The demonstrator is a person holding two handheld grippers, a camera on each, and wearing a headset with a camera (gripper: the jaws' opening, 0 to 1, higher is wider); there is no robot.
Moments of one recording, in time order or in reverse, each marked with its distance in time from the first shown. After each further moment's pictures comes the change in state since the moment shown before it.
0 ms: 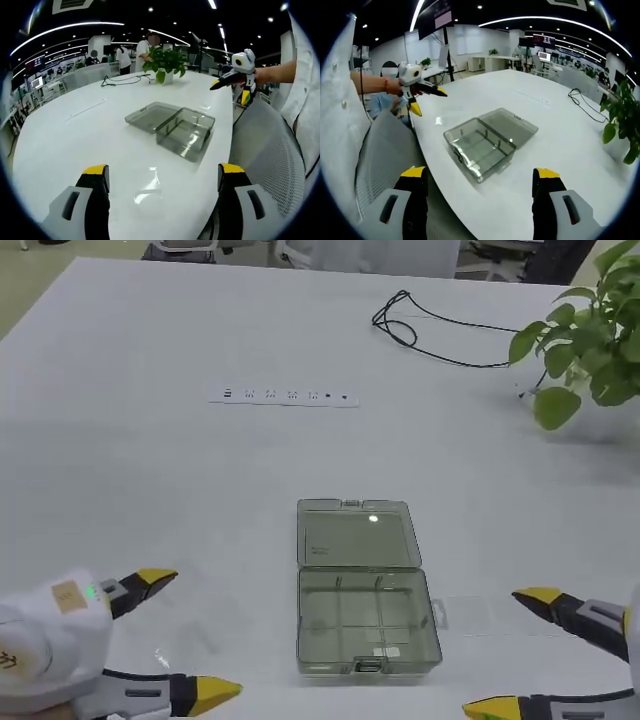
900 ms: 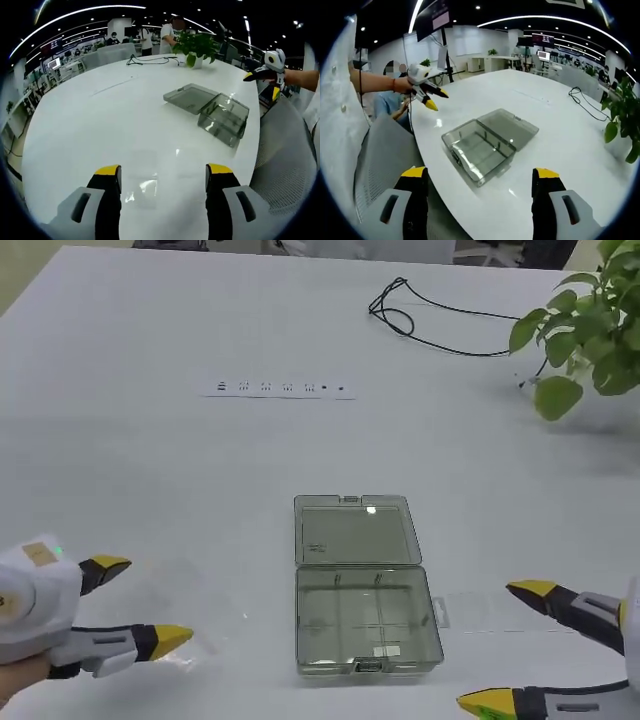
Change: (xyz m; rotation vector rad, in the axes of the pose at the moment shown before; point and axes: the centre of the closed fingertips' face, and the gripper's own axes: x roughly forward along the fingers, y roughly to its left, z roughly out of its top) left arm -0.006 0.079 -0.033 -0.113 0.173 0.179; right arm 0.009 -0.003 0.003 0.020 -0.006 0.007
